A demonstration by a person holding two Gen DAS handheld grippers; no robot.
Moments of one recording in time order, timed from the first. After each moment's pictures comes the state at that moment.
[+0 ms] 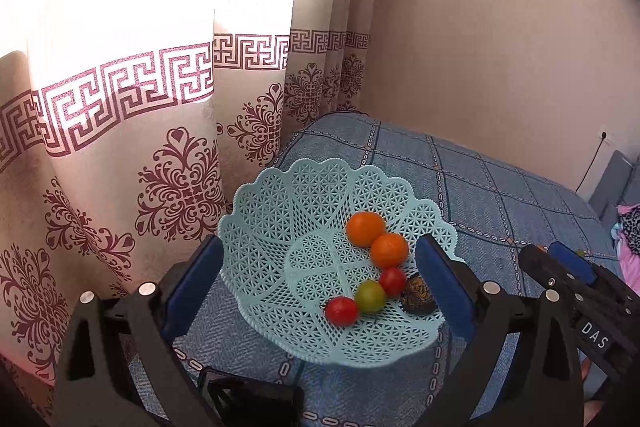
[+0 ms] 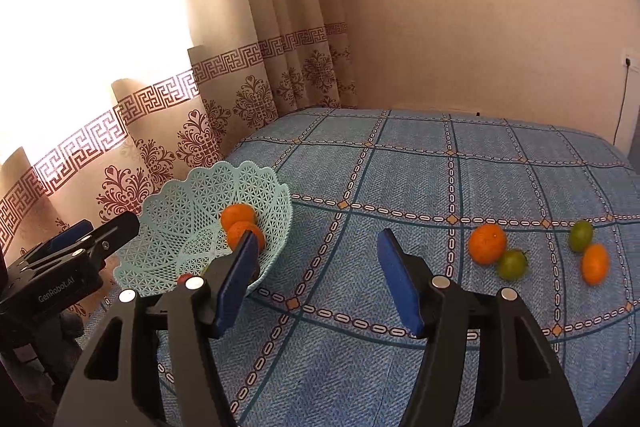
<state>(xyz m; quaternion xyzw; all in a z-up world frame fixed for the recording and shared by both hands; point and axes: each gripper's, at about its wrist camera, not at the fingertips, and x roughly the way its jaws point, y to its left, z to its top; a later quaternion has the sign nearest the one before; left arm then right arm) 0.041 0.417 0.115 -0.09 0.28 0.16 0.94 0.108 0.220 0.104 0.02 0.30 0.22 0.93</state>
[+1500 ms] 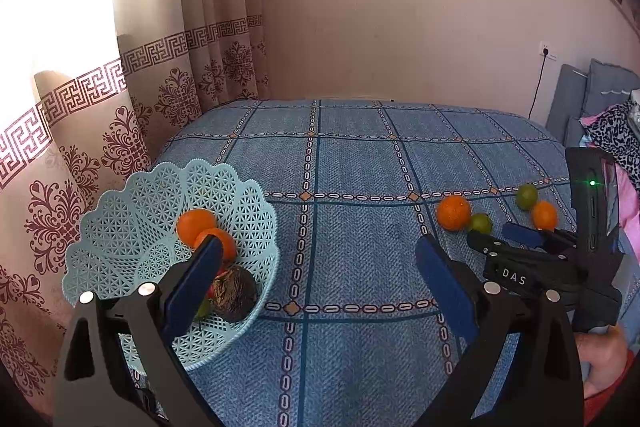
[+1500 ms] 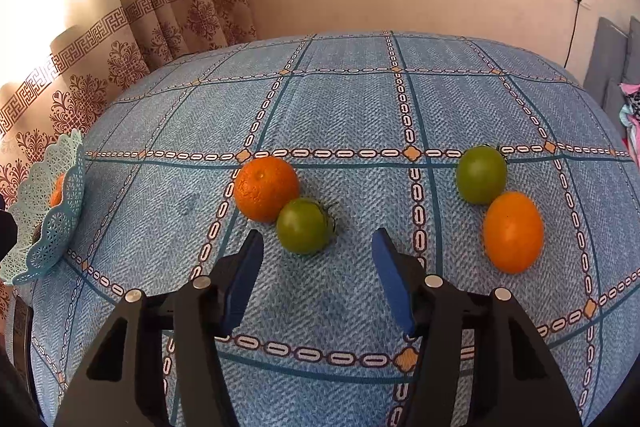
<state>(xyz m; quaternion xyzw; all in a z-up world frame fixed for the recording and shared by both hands) 0.102 0.278 0.093 0.01 0.32 0.05 0.95 0.197 0.080 0.024 0.03 0.41 0.10 0.91</state>
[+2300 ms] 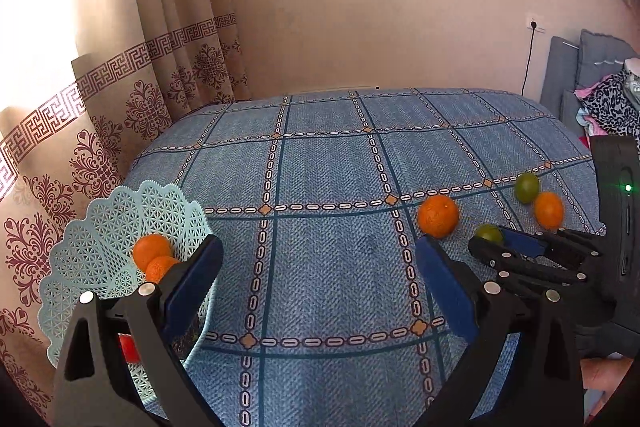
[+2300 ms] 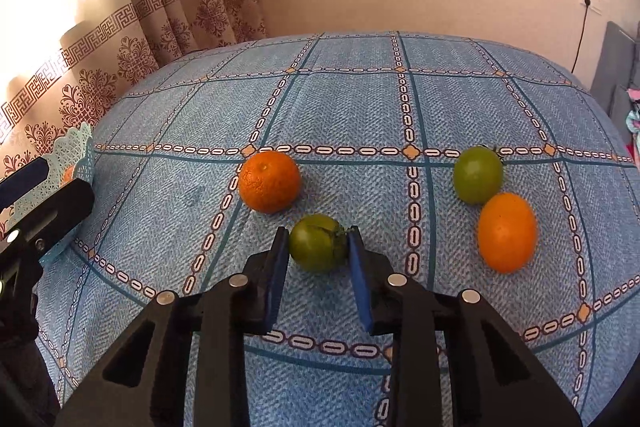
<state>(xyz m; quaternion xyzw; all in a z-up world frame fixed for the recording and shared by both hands) 0.141 0.236 0.079 0.06 0.33 0.03 0.94 0.184 0.068 0.027 0.03 0.41 0.12 0.90</state>
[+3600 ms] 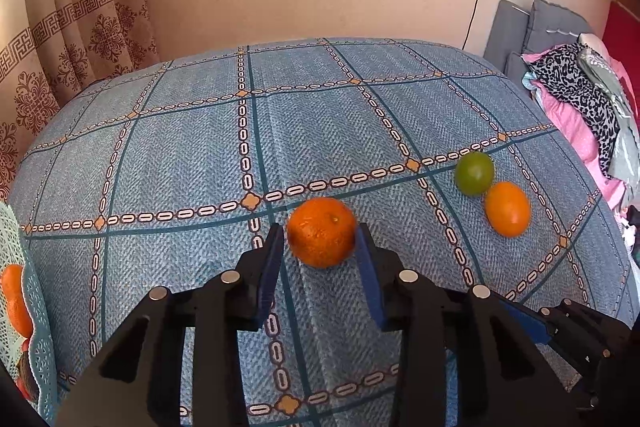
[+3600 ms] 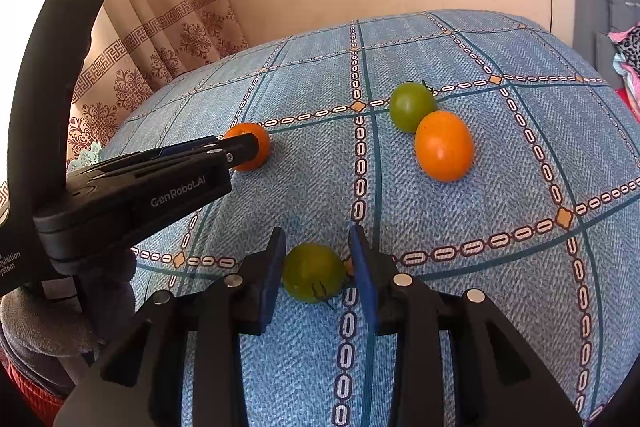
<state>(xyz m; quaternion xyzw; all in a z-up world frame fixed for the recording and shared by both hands) 0.217 0.166 0.025 0.04 0.41 -0.10 0.91 0.135 0.020 0.015 0.11 0.40 0.11 0.90</state>
